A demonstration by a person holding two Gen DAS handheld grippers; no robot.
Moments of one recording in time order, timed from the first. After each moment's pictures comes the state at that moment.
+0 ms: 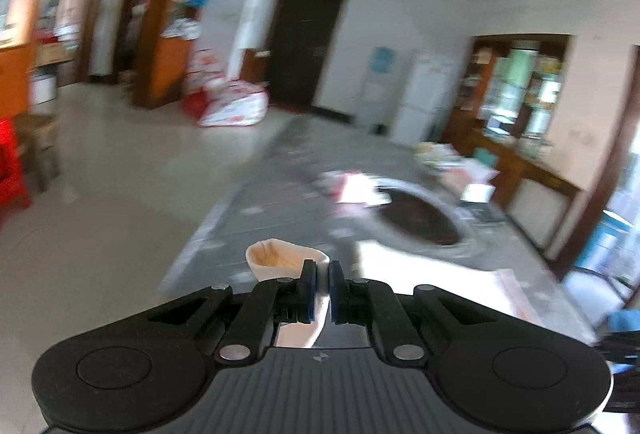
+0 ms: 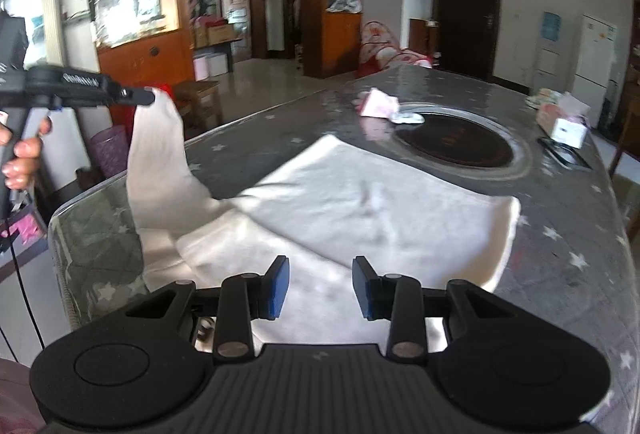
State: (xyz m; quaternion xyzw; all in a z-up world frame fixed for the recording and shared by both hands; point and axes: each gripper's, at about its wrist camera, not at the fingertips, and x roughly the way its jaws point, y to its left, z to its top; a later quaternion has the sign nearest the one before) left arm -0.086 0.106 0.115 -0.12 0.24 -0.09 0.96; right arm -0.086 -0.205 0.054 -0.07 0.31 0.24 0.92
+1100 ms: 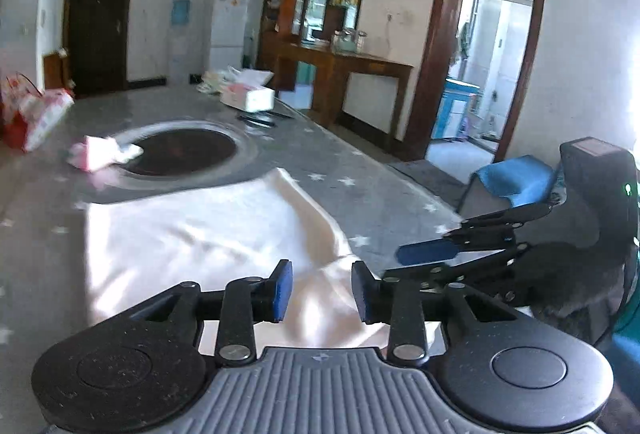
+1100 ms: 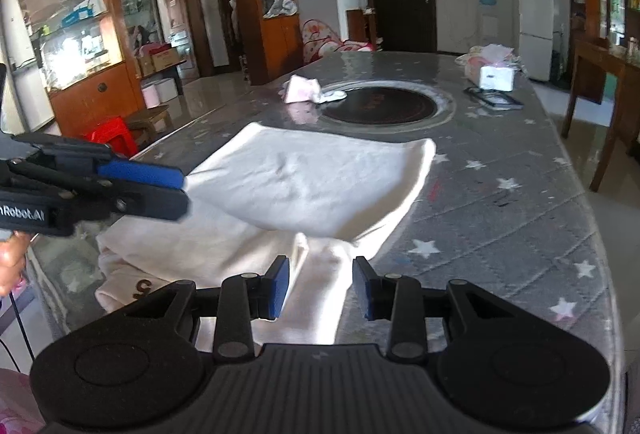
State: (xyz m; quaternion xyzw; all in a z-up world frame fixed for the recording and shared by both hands) left arm -0.103 -0.062 0.083 0.03 0.27 -0.33 0.90; right arm -0.101 -0.273 0.035 0.00 0.32 0.18 0.93
